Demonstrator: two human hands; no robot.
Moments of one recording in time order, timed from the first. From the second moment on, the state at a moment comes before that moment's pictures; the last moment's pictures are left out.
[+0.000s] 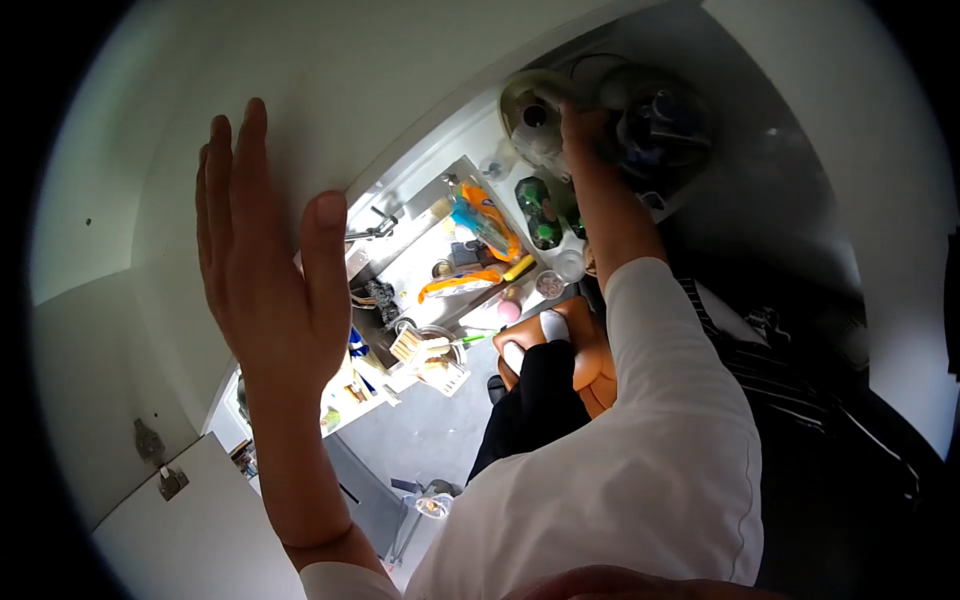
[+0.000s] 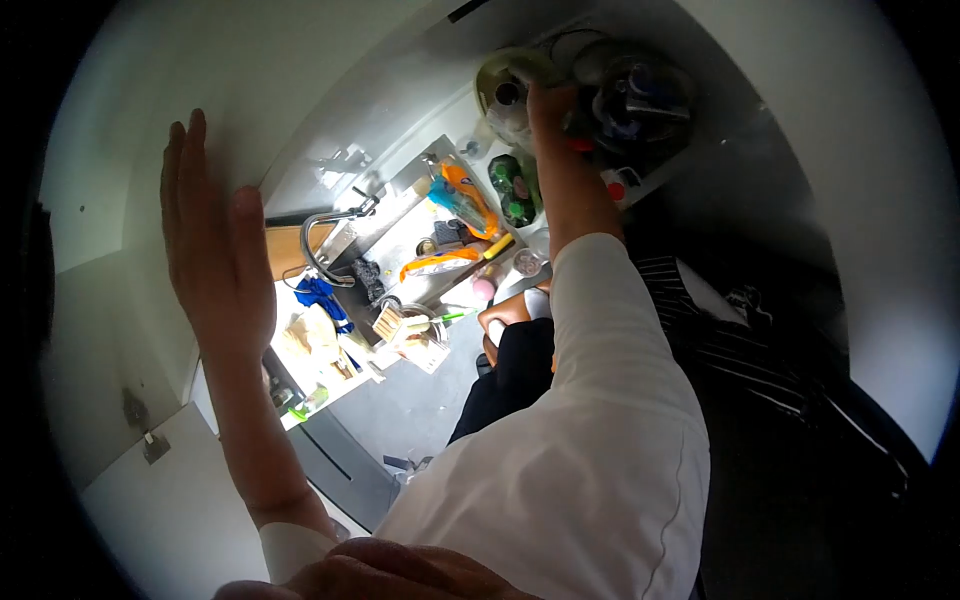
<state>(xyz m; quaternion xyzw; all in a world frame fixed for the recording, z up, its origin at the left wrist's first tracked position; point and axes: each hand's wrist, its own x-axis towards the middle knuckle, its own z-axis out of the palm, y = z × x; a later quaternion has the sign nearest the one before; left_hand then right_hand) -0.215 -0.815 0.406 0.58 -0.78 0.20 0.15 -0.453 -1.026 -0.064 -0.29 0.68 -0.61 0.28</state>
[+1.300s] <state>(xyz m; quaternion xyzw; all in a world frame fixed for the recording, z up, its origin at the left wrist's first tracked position) -0.217 -0.799 0.424 0.62 -0.75 0.15 0.17 -0.454 -0.910 0.514 -0.78 0.40 -0.48 -0.02</state>
